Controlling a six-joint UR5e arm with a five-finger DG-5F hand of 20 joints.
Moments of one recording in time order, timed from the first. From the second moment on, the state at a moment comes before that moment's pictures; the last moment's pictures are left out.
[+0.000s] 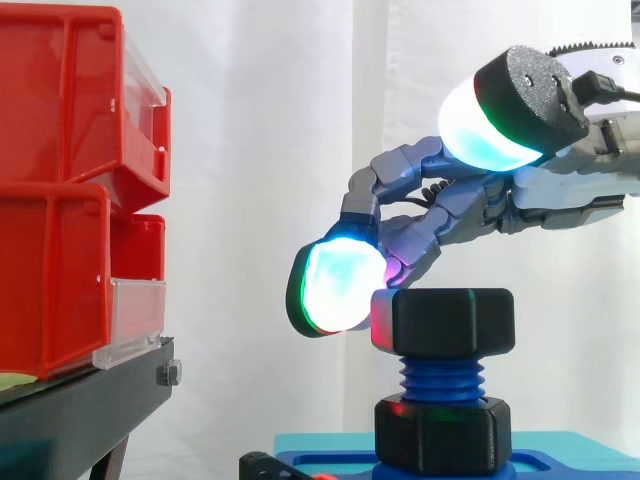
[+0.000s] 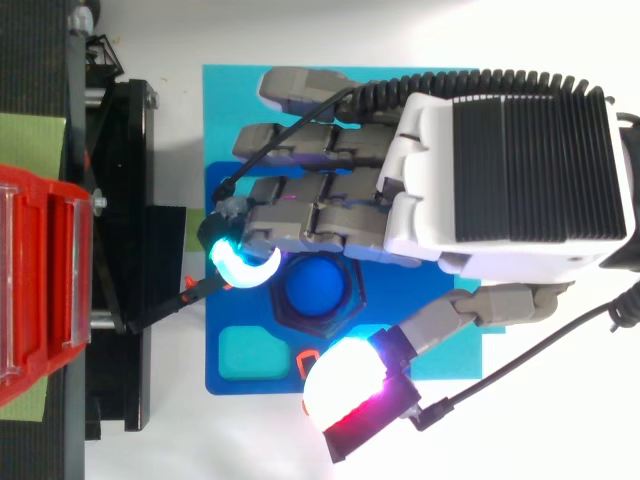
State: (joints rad) arm 0.14 -2.17 -1.18 -3.00 -1.50 -1.20
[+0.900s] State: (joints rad) arm 0.07 -2.17 -1.18 -3.01 -1.56 -1.20
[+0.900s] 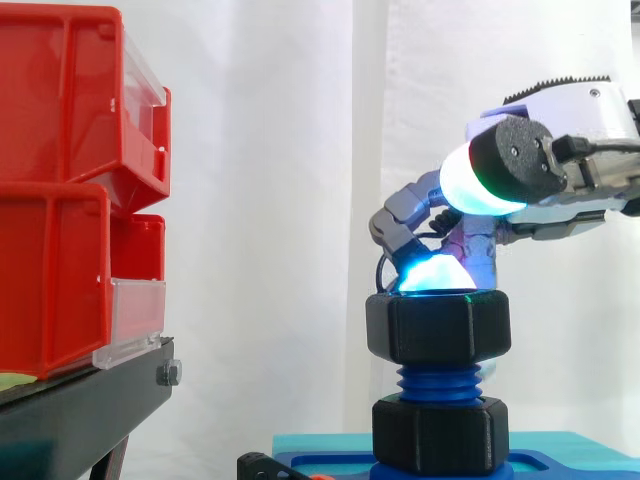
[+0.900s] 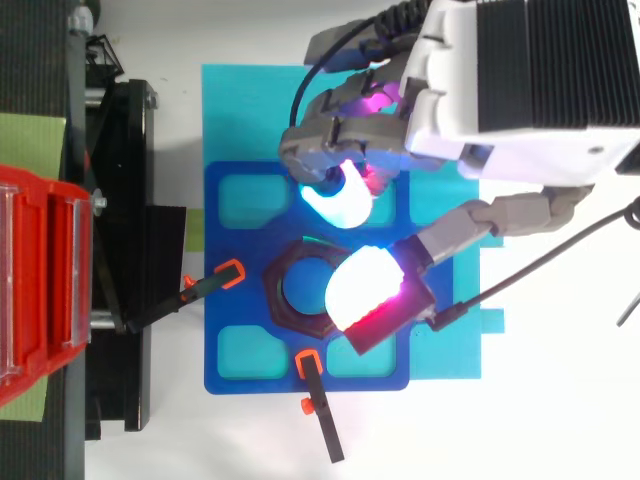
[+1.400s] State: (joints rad) arm 0.04 -2.15 -1.13 -3.08 -1.58 -1.21
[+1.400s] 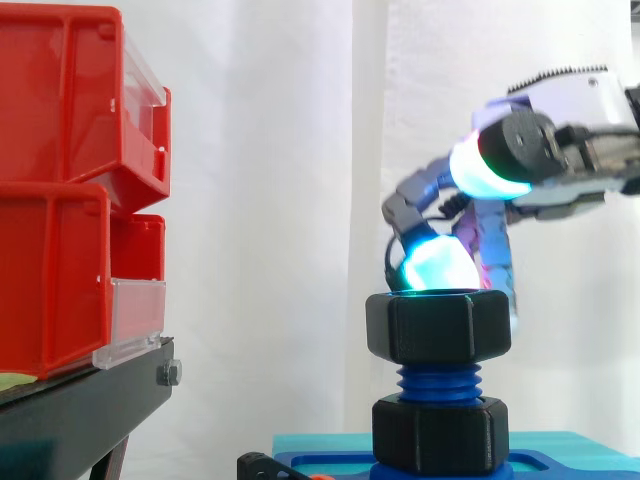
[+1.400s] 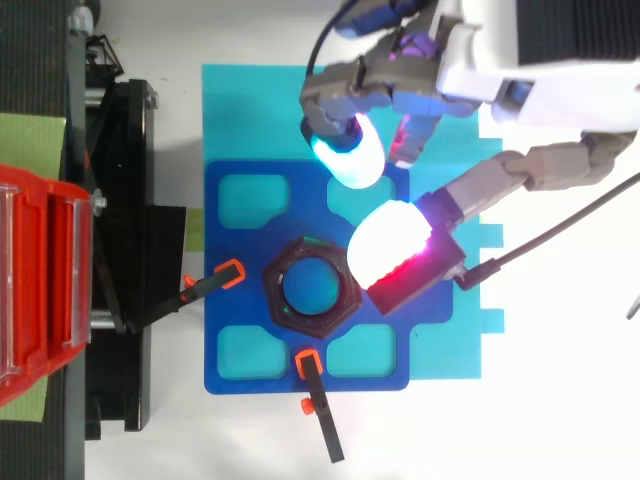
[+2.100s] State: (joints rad) arm 0.05 -2.16 -1.13 -2.95 -1.65 -1.24
